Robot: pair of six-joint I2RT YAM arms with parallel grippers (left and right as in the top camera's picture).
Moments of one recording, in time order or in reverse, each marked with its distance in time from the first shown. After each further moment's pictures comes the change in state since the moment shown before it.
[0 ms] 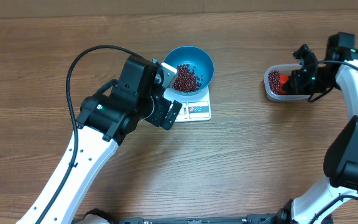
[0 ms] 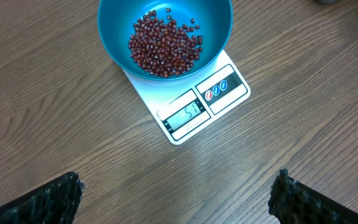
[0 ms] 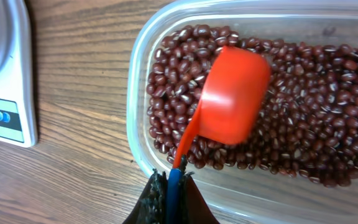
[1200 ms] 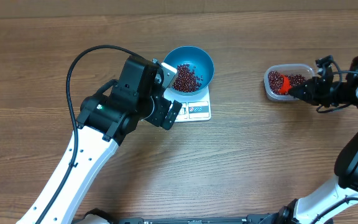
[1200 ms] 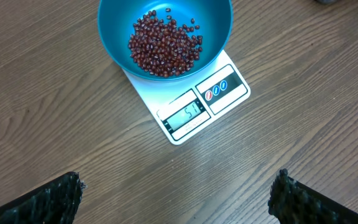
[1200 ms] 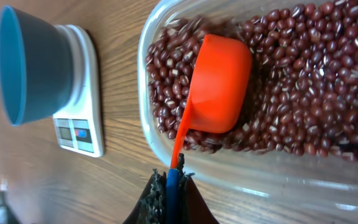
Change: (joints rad) left arm 0.000 0.000 0.000 0.000 0.000 0.000; right arm -0.185 0.001 -0.129 0.045 -0.356 0.035
